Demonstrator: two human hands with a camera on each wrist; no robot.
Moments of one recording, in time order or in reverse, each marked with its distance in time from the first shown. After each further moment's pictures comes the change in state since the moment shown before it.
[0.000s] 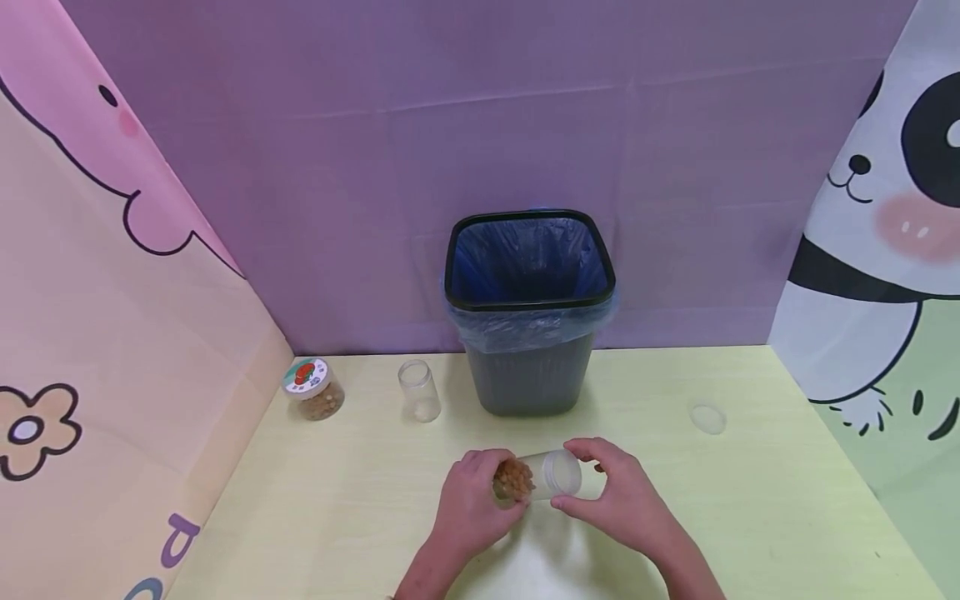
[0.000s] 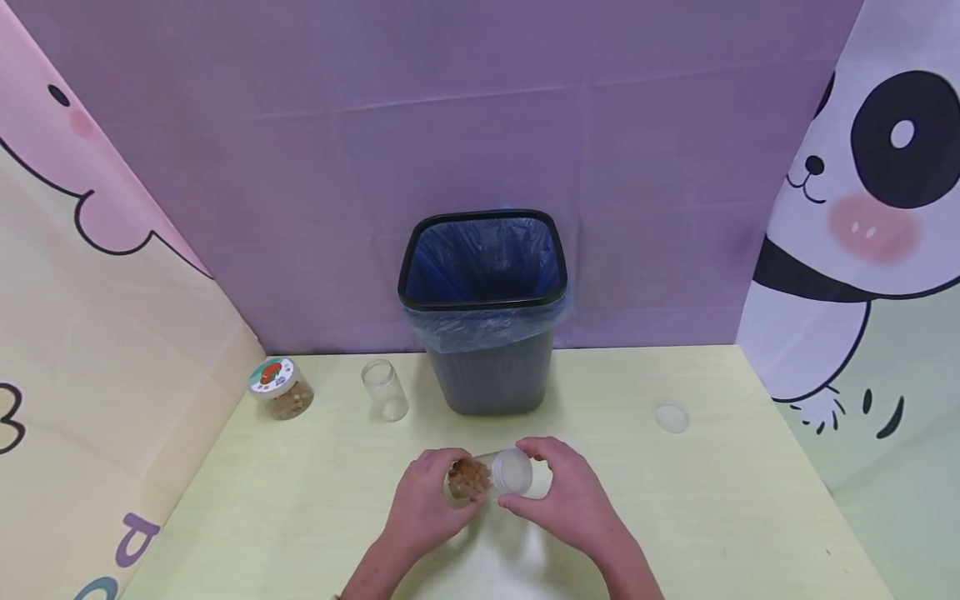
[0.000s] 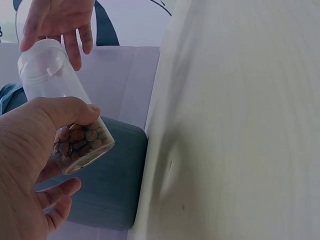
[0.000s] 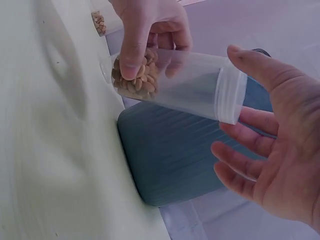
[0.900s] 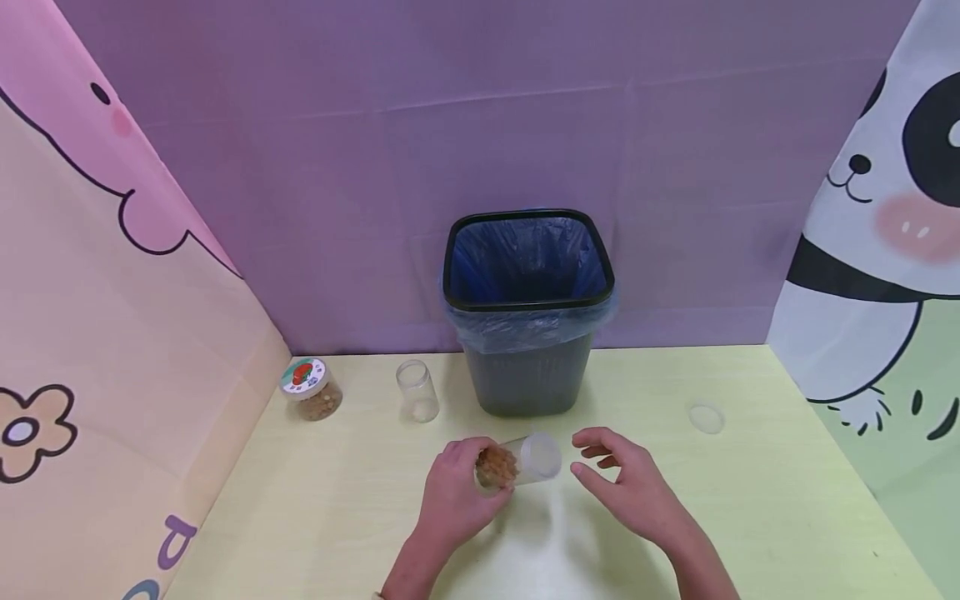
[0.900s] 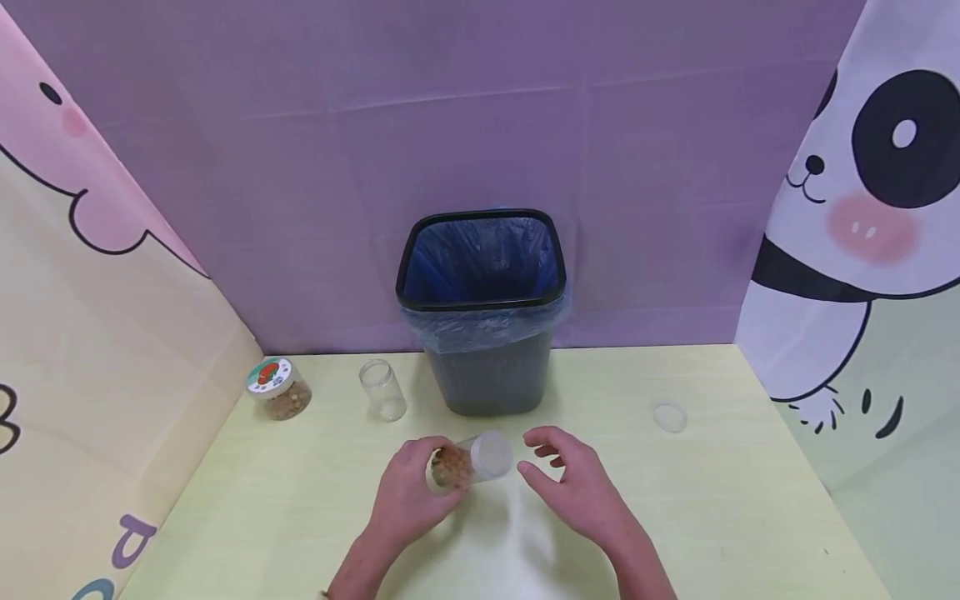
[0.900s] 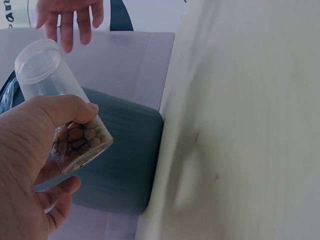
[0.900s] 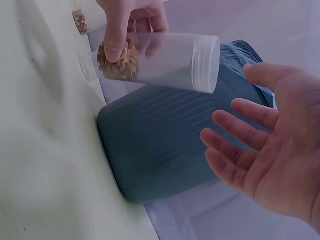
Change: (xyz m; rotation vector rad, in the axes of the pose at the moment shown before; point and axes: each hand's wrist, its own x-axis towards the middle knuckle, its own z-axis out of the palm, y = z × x) left_hand 0.007 -0.011 -0.016 -0.021 0.001 -0.113; right_hand 0.006 -0.004 -0.018 0.135 -0.009 0.051
